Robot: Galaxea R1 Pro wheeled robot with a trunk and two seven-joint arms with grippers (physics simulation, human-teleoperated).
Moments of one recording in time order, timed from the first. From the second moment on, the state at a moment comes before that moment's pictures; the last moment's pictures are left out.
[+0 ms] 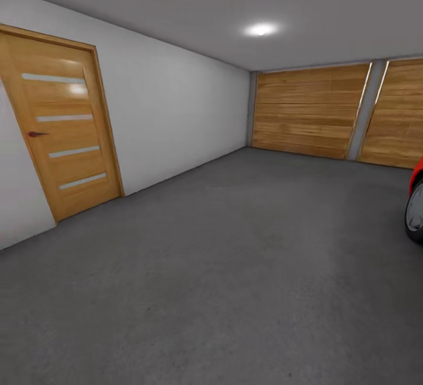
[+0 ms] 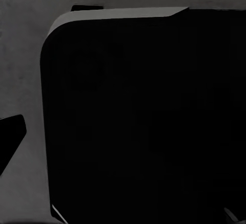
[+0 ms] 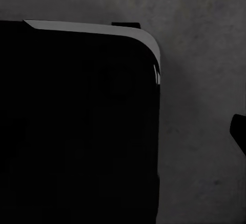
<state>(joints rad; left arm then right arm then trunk) 0.00 -0.04 0.01 -0.03 0.02 -0.05 0.00 0.00 -0.01 0.01 0.02 0.00 -0.17 -0.02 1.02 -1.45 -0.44</state>
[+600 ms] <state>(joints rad) 0.00 -0.04 0.01 -0.03 0.02 -0.05 0.00 0.00 -0.01 0.01 0.02 0.00 -0.17 -0.02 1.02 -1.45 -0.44</state>
